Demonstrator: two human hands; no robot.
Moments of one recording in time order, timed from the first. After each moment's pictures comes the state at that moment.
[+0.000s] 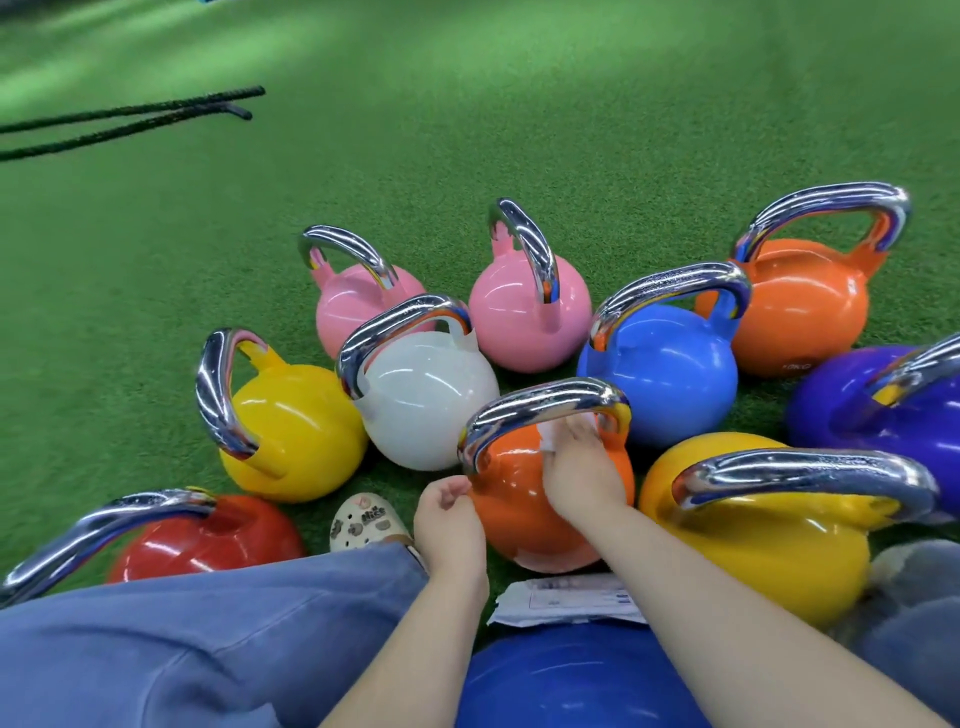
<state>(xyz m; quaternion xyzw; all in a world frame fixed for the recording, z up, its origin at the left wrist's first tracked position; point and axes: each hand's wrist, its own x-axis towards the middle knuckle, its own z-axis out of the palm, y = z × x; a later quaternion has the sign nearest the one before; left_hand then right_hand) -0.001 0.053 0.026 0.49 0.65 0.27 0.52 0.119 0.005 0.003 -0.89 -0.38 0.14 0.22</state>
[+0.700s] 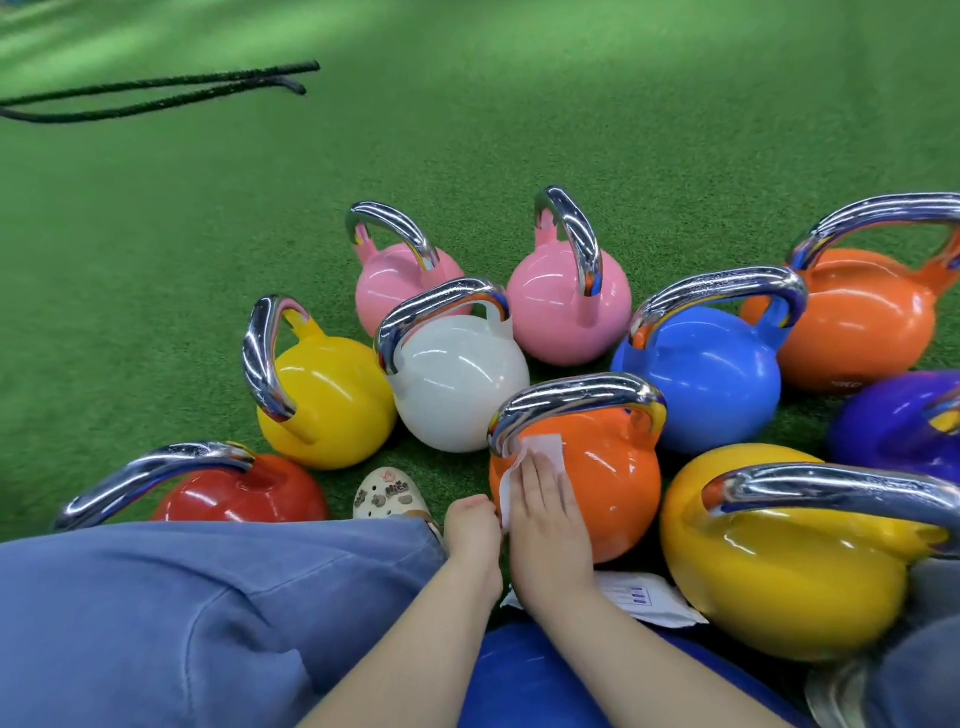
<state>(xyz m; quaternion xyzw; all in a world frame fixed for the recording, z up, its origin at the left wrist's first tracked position) -0.011 0.059 0.007 0.38 0.67 0.13 0.62 0.030 -0.001 -0.023 -0.85 -0.51 0.05 0.09</state>
